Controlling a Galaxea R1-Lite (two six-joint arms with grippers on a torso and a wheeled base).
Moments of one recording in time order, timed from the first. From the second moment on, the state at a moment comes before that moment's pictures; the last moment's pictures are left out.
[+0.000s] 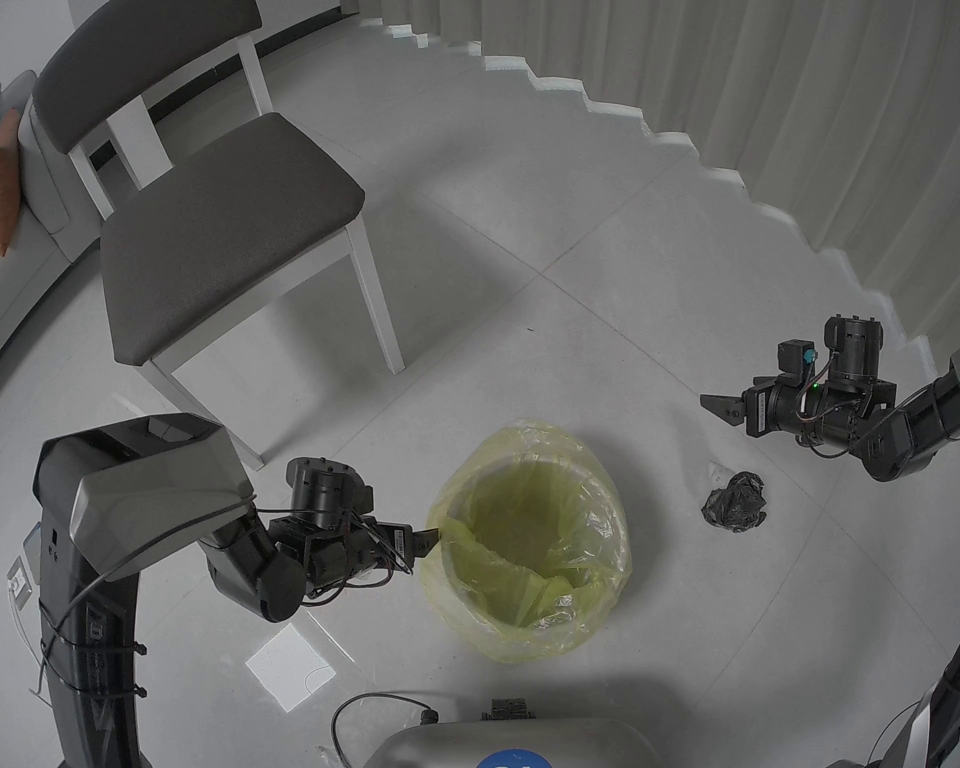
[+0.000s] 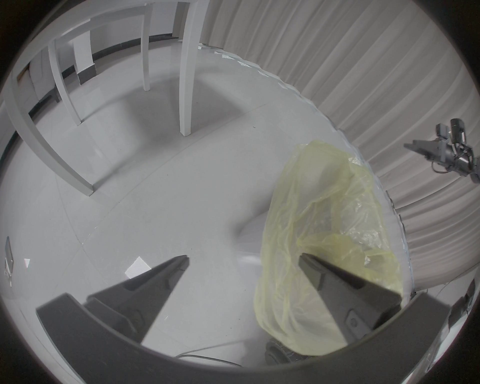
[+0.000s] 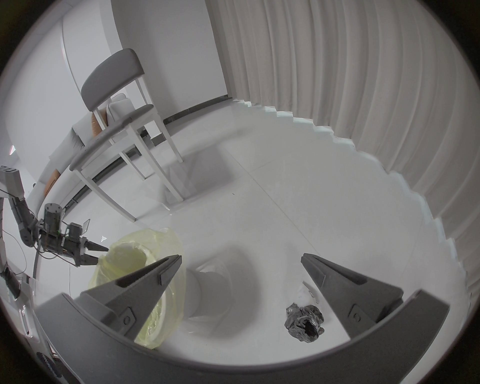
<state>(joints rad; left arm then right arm) -0.37 2.32 -0.86 -0.89 -0.11 -0.20 0.03 2.00 -1.00 -0.62 0.27 -0.10</state>
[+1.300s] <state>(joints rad) -0.32 2.17 -0.69 -1.03 -0.12 -0.21 -0.19 2.45 -1.25 -0.42 0.26 -0.42</state>
